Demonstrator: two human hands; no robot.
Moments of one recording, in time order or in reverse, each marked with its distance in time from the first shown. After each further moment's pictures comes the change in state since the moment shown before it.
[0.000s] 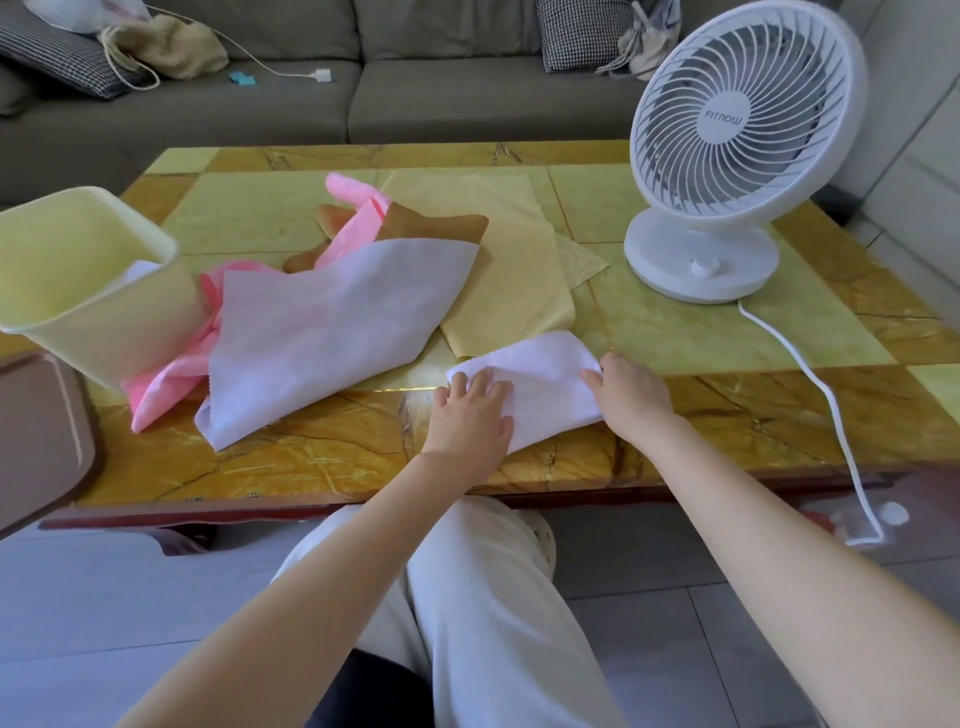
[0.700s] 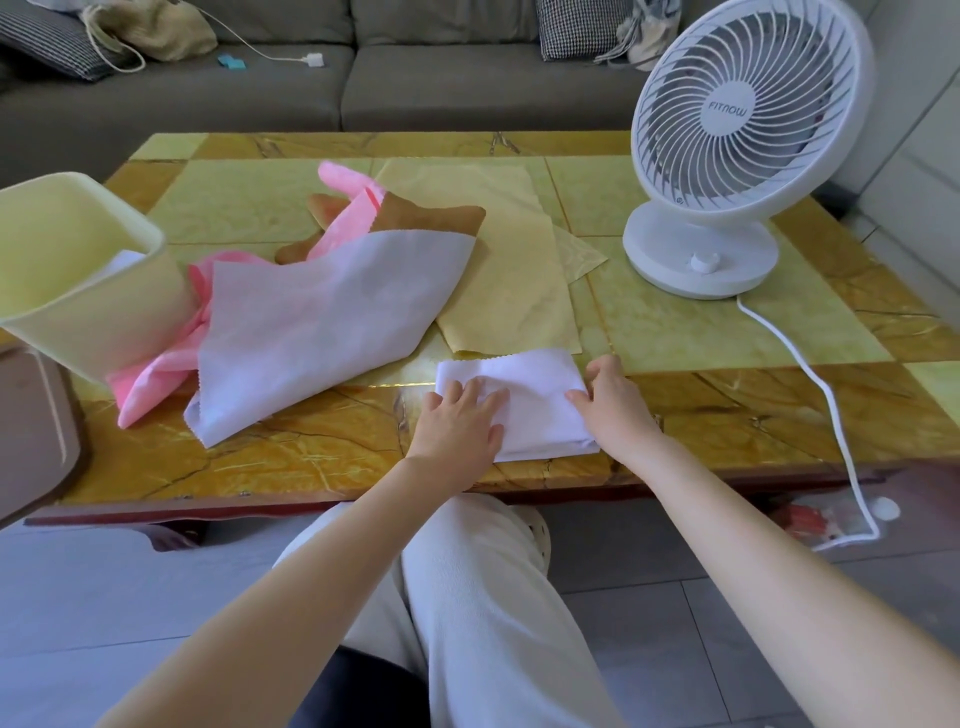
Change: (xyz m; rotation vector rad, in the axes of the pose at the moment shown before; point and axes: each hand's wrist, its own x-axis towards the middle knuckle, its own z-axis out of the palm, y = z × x) left_hand -0.004 -0.013 0.012 0.081 -0.012 0.071; right_hand -0.015 -0.002 0.020 0.384 0.020 -0.011
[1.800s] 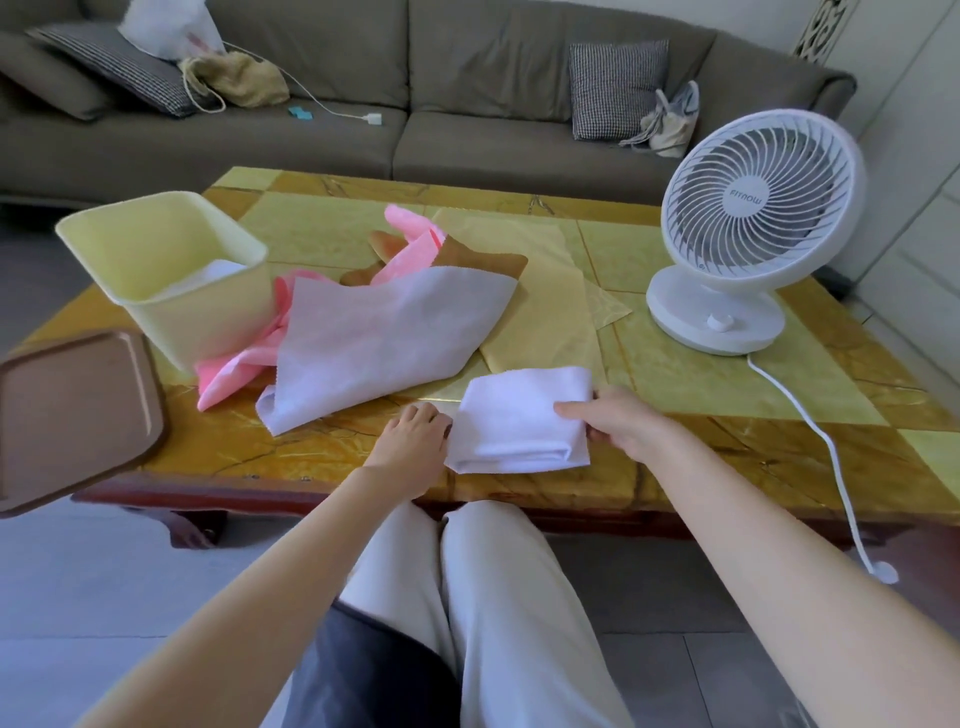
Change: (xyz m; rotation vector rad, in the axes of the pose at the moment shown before) left_hand -0.048 -0.076 -0.007 -0.040 -0.055 -0.106; right_hand -0.030 -0.078 -0.022 0.427 -0.283 0.237
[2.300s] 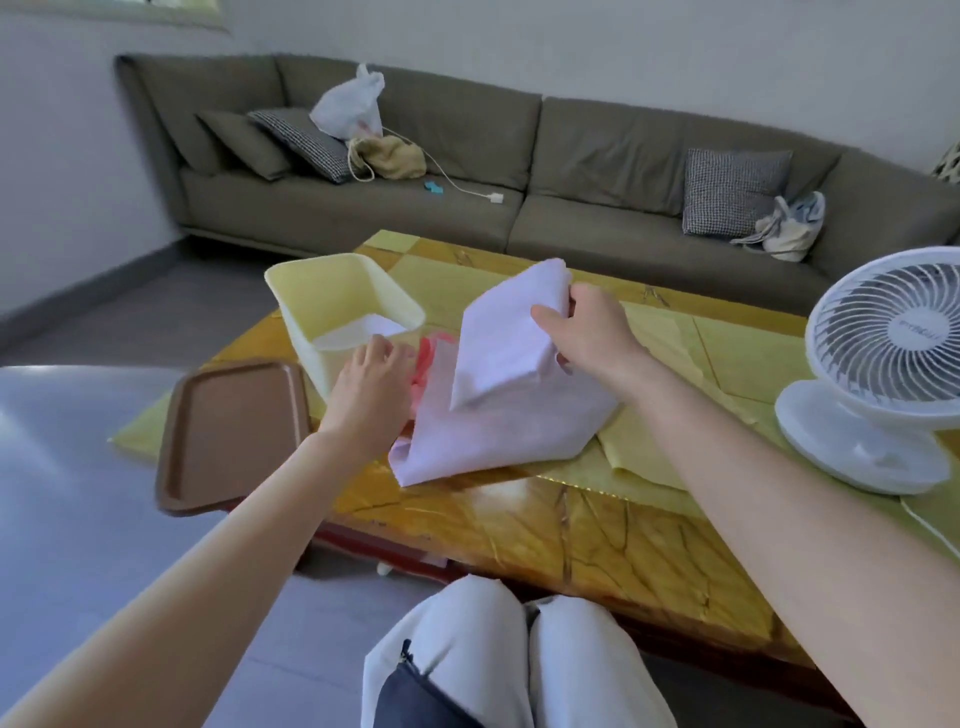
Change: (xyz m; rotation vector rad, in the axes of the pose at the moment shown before) left_hand -0.041 -0.151 -0.114 -0.024 0.430 -0.333; right_hand -0.026 -0.194 0.119 -0.384 0.168 -0.703
